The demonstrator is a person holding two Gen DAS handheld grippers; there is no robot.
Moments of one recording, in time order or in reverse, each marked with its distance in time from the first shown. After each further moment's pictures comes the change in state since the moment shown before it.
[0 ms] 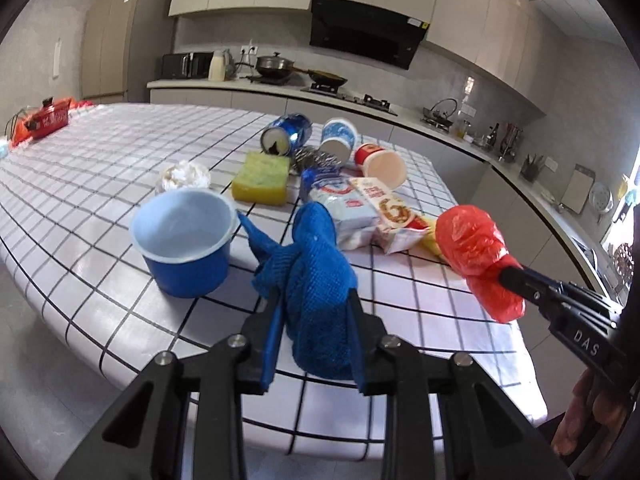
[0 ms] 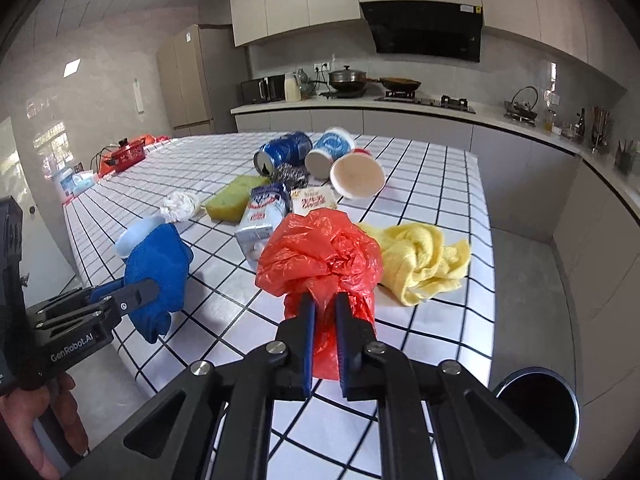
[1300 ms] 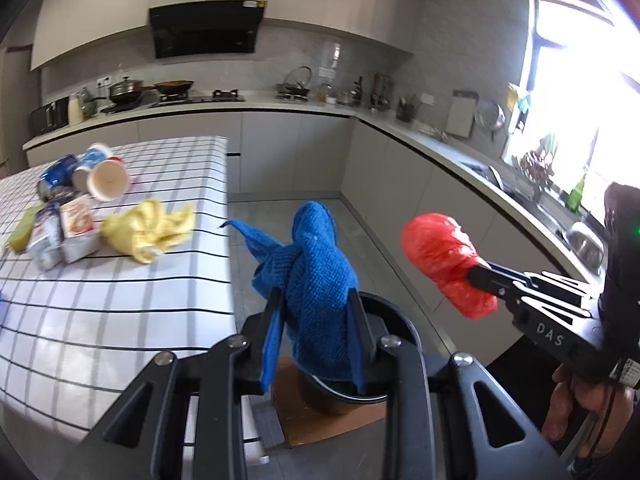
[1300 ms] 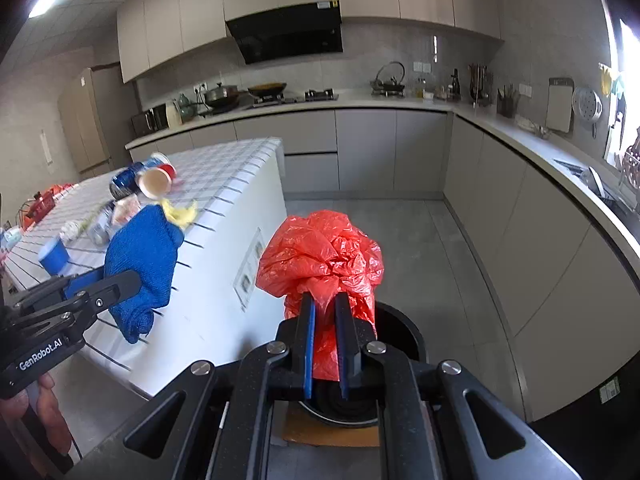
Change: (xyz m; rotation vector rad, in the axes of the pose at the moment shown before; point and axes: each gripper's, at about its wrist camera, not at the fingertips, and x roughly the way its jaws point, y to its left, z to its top) left arm 0.011 -0.264 -0.051 0.307 0.047 -0.321; right arm -0.163 -0.224 -0.101 0.224 -0.008 -0.311
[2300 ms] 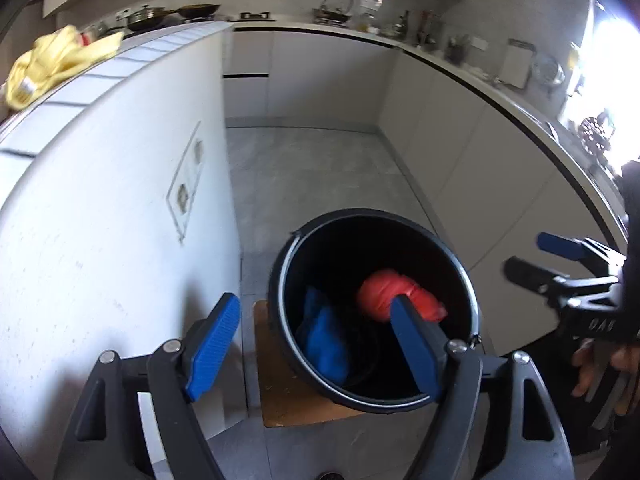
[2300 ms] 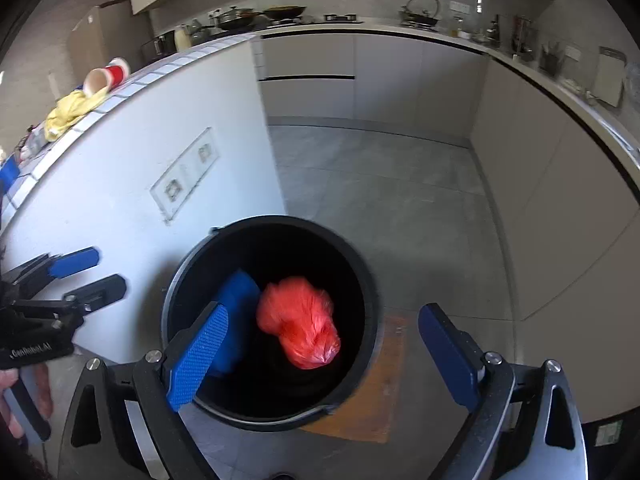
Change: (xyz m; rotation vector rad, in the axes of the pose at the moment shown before) left arm 0.129 -0.035 -0.074 -0.128 0.213 0.145; right arm 0.153 -0.119 -0.054 -0.116 0.242 0.079
